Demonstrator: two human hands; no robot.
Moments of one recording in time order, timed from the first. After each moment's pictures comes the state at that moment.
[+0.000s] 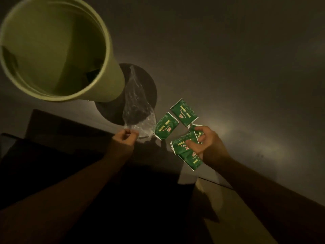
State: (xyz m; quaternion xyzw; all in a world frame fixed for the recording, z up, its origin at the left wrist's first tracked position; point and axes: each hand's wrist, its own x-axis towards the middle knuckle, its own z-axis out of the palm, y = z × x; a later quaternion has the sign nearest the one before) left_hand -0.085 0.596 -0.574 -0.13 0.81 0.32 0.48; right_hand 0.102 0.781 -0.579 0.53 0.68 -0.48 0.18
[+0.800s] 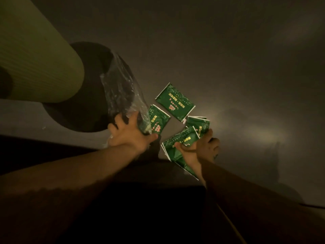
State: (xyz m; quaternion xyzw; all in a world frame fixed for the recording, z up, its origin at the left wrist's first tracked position) left_hand -0.057 0.651 -0.763 0.22 0.88 -0.02 0.42; right_hand 0.124 0.739 -0.762 0.72 0.60 -0.30 0.19
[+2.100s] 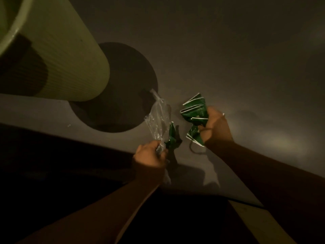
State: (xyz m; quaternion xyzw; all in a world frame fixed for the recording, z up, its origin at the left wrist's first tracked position) left_hand -0.023 0.596 -0.773 0.20 0.89 0.18 0.37; right_hand 0.064 0.787 -0.771 0.54 0.75 -0.36 0.10
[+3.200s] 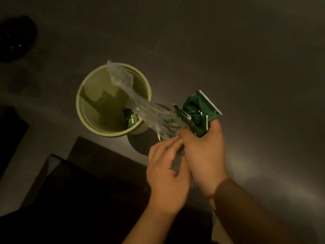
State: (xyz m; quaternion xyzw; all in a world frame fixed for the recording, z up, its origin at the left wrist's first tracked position) left_hand -0.062 0.646 -0.435 0.18 0.87 0.44 0.16; right_hand -0.053 0.748 -0.416 0.50 0.53 -0.66 -0.18
